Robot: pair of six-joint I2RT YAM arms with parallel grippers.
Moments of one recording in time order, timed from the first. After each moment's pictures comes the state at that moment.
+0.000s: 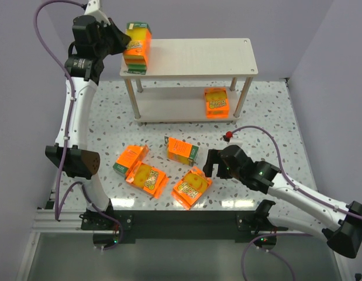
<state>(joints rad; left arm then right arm) -0.11 1.84 2.26 -0.55 0.15 -0.41 0.88 0.91 0.70 -0.60 0.27 0.77</state>
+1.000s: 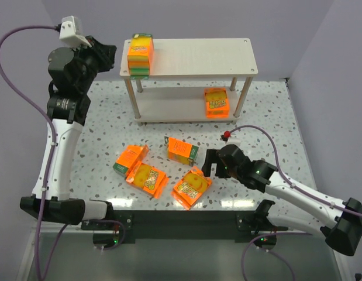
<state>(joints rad) -0.11 1.37 1.74 -0.26 0.08 -0.41 0.88 0.94 0.70 -0.57 0.27 0.77</state>
